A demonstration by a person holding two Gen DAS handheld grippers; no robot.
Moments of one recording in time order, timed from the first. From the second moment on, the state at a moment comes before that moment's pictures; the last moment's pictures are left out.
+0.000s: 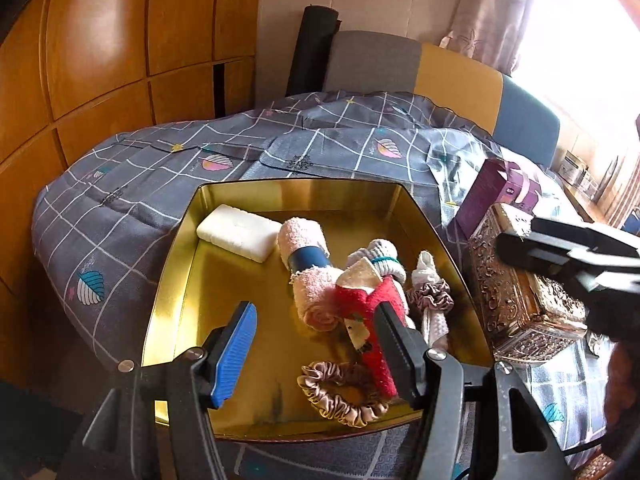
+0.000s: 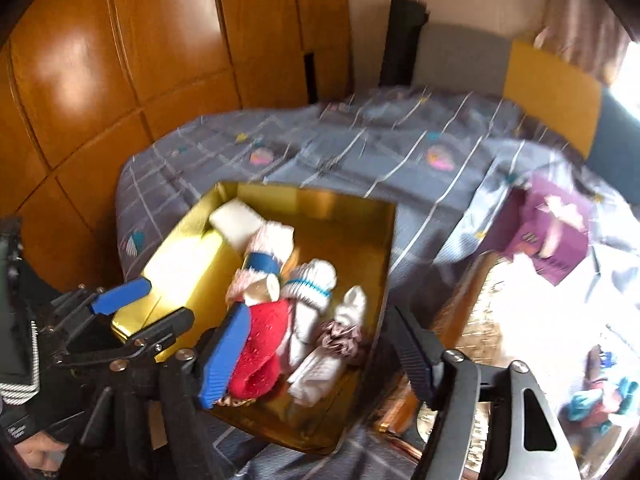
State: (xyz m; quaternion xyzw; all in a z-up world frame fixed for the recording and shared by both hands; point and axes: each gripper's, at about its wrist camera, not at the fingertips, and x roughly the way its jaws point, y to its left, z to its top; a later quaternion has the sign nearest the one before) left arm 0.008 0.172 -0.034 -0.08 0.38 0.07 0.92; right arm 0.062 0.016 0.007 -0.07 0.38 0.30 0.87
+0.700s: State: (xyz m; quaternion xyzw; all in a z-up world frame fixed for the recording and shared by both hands) left arm 0.009 0.125 -0.018 -0.02 0.37 0.03 0.93; right arm 0.056 -0.155 0.043 -0.01 0.30 0.13 0.95
